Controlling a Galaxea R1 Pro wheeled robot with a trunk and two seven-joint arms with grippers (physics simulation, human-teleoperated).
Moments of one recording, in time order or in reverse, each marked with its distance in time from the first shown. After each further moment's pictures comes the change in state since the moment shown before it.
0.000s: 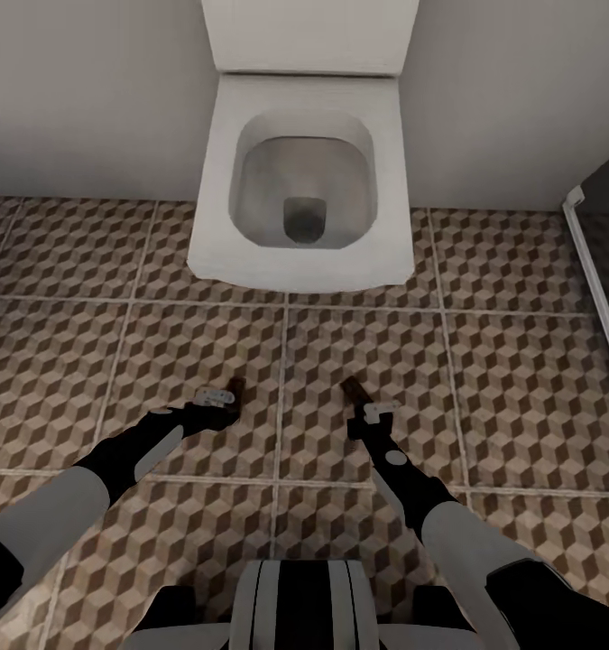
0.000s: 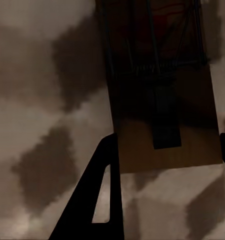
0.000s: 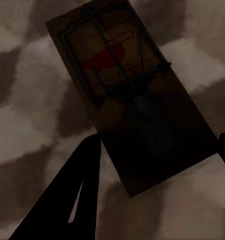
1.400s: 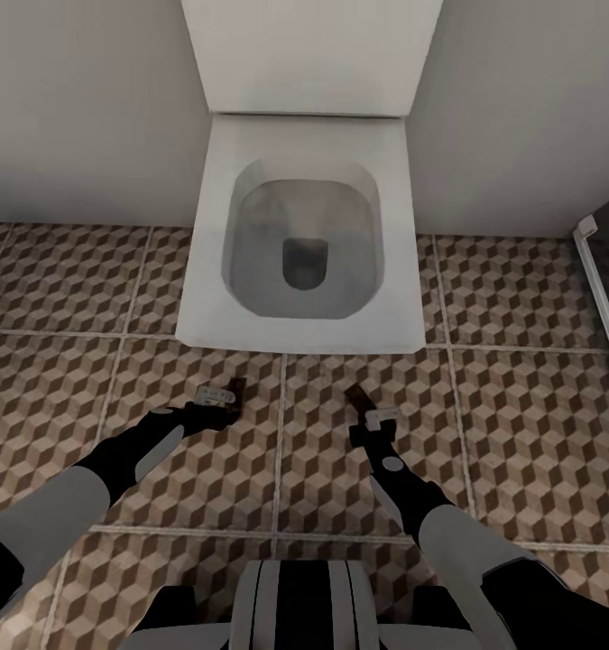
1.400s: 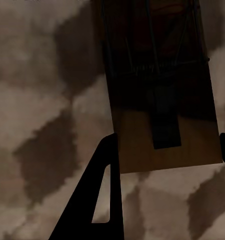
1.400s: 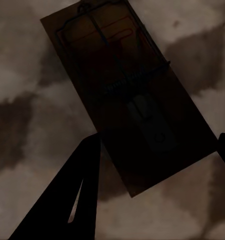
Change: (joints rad) left arm 0.000 -0.002 0.000 -0.002 -0.003 -0.001 0.001; right arm 0.000 0.011 0.015 0.049 0.017 0.009 -0.088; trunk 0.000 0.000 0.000
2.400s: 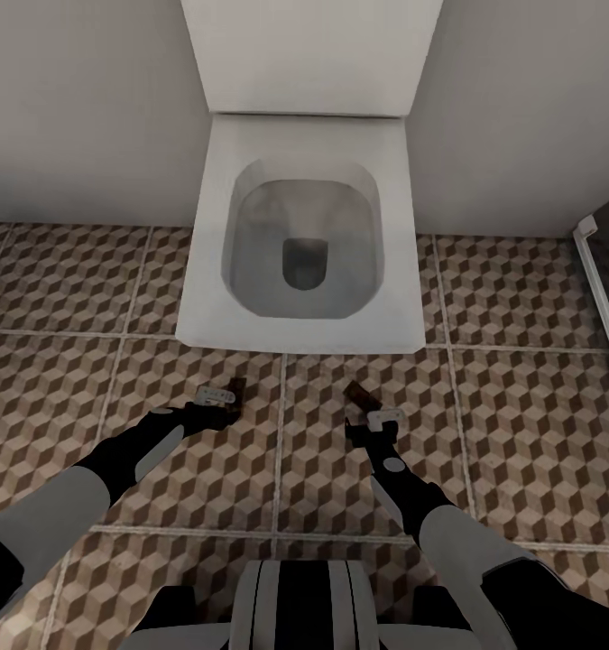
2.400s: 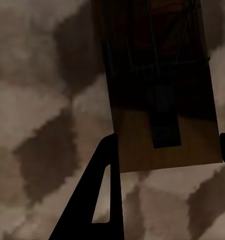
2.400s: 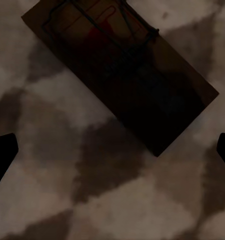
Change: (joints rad) left arm 0.000 0.000 -0.001 0.001 0.002 0.000 0.000; right arm 0.000 0.000 -0.012 0.009 -0.015 -0.008 -0.005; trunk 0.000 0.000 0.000
